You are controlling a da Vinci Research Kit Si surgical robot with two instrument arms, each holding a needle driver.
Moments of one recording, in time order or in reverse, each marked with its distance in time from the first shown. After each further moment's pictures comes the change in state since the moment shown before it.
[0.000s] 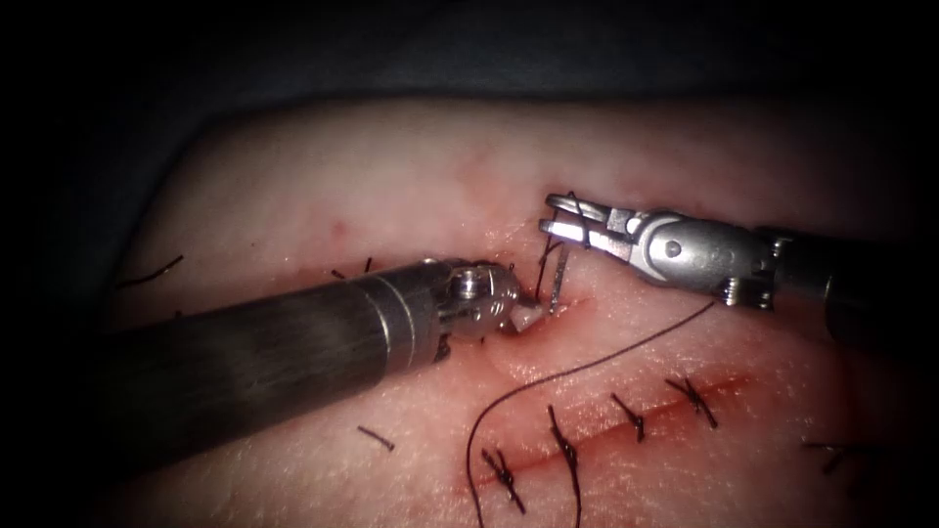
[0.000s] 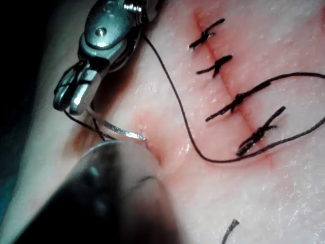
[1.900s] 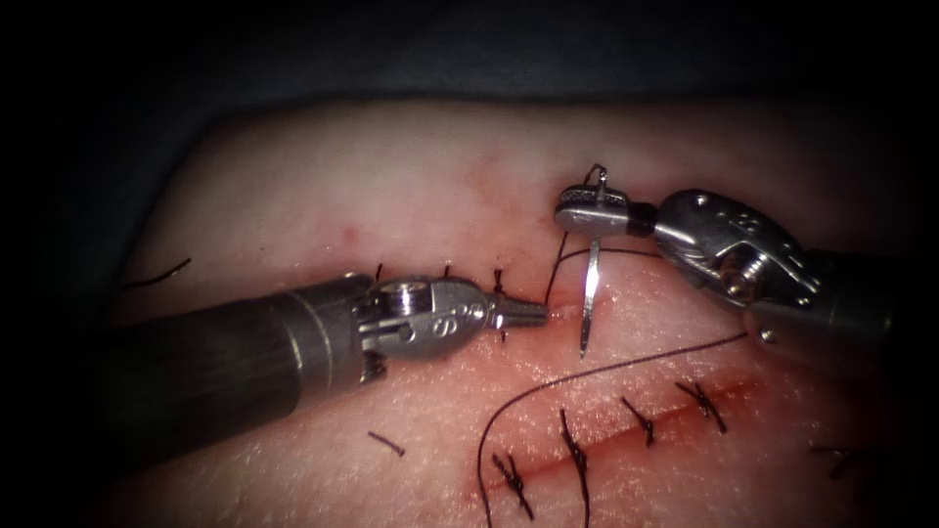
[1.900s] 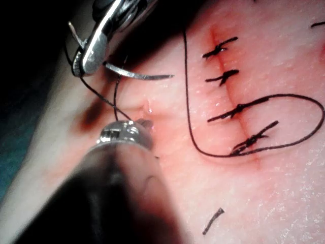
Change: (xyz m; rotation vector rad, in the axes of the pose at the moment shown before) right arm 0.005 0.002 -0.001 0.001 -0.365 0.876; left arm 0.003 0.003 -0.006 0.325 0.359 -0.017
